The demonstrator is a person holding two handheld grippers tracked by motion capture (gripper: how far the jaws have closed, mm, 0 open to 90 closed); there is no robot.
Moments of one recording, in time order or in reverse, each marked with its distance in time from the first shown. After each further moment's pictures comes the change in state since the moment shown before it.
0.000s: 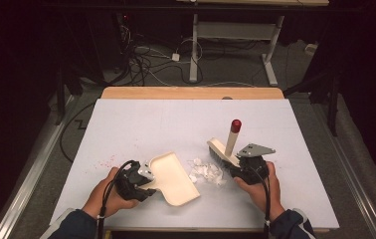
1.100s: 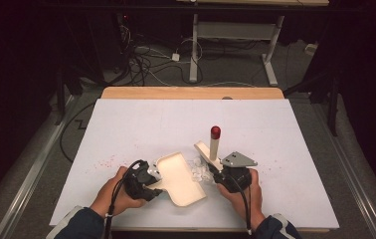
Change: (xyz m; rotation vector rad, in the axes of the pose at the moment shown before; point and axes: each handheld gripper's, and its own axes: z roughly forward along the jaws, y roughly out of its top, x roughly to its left) left arm -0.006 0.017 0.010 0.024 -0.011 0.018; right arm 0.051 0.000 0.018 -0.089 -0.057 -0.011
